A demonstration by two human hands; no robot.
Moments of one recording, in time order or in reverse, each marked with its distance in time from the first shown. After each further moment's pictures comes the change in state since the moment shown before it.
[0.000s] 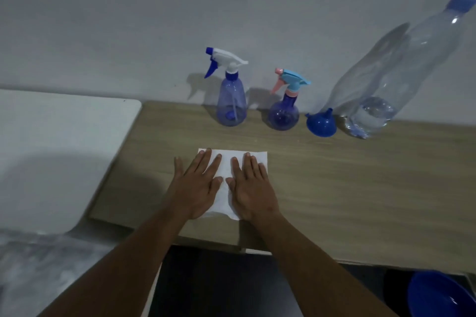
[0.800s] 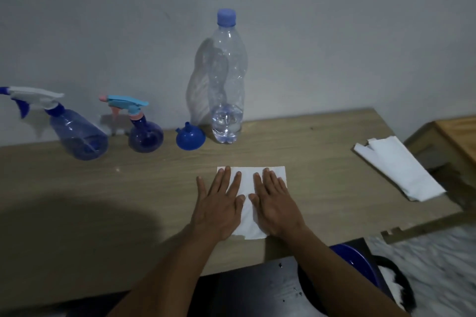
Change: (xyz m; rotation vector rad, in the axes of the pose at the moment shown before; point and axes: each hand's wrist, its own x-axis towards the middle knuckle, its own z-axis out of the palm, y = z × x) left_hand 0.082 0.372 0.007 -0.052 -0.079 0.223; right_hand -0.155 0.333 -0.073 0.032 0.028 0.244
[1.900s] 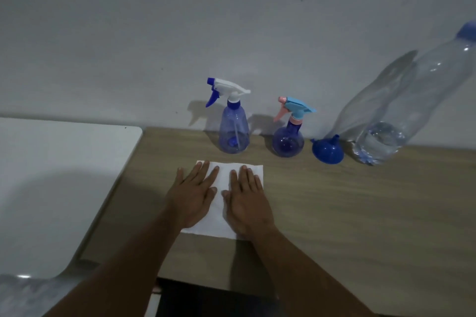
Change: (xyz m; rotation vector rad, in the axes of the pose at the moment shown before) left_hand -0.114 -0.384 -0.030 0.053 0.053 -0.190; right_hand 0.121 -0.365 0.089 0.014 -0.013 -0.236
